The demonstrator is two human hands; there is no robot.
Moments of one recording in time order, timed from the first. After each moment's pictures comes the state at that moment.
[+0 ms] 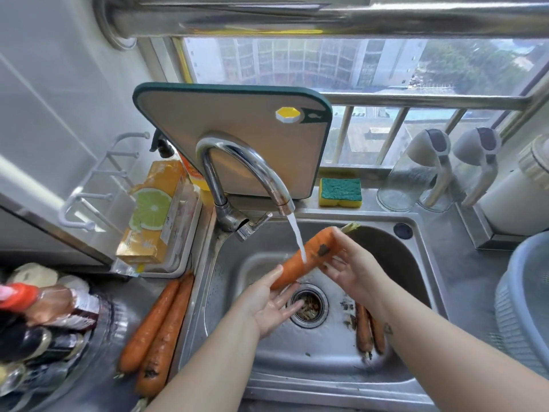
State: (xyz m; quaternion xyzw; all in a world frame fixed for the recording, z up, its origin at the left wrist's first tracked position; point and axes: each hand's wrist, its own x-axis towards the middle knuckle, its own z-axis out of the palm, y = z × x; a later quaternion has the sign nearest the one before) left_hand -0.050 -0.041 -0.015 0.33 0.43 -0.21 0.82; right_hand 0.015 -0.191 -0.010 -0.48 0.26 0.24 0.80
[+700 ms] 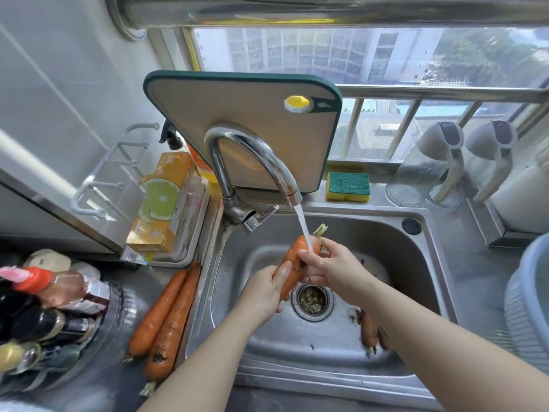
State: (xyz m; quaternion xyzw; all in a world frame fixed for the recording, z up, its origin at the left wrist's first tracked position) left_hand -0.065 -0.024 -0.018 0.83 0.18 -0.18 0.49; right_hand -0.004 -0.168 -0.013 -0.63 0.07 0.32 0.70
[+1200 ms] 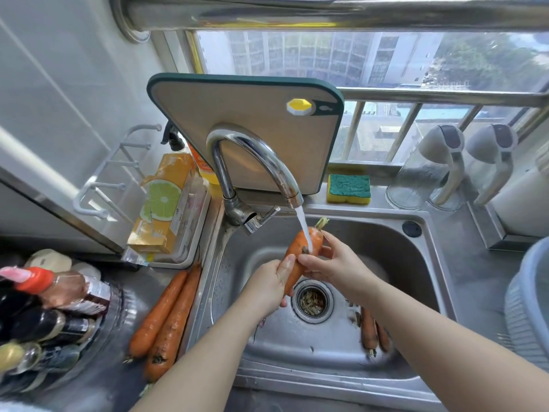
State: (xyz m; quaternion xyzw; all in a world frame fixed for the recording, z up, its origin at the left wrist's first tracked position) left_hand -0.053 -0.025 -0.015 0.83 0.16 -0.19 0.50; right_hand 0.000 -0.176 -0.014 -0.67 0.00 0.30 0.68
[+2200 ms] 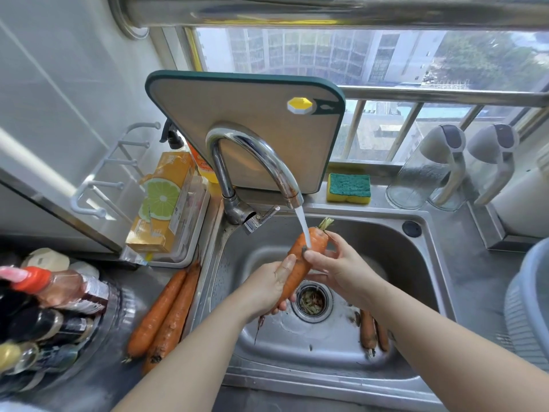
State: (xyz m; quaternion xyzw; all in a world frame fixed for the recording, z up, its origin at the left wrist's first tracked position) left_hand -0.055 -0.022 -0.002 0.77 0.12 -0.26 0.57; right_hand 0.000 -0.182 -0.020 -0.58 0.07 0.32 0.74
